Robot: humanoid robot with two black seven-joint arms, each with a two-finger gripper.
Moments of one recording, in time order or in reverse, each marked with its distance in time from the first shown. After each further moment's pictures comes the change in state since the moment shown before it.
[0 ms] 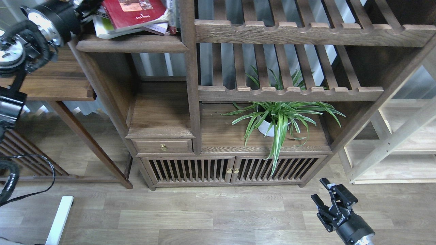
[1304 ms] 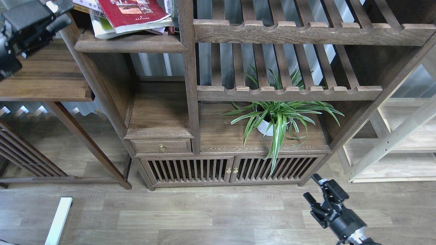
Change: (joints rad) left arm 0.539 0.450 -0.121 -0.675 -0.364 -0.176 0.002; right arm 0.043 0.025 -0.018 0.021 -0.137 0.000 0.000
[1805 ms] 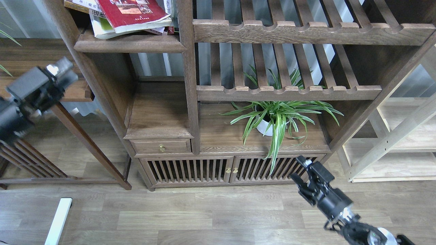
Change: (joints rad) left arm 0.316 -0.174 -0.022 0.118 -0.050 -0.209 0.000; right arm 0.140 0.015 0.027 0.095 -0.119 0.000 0.000
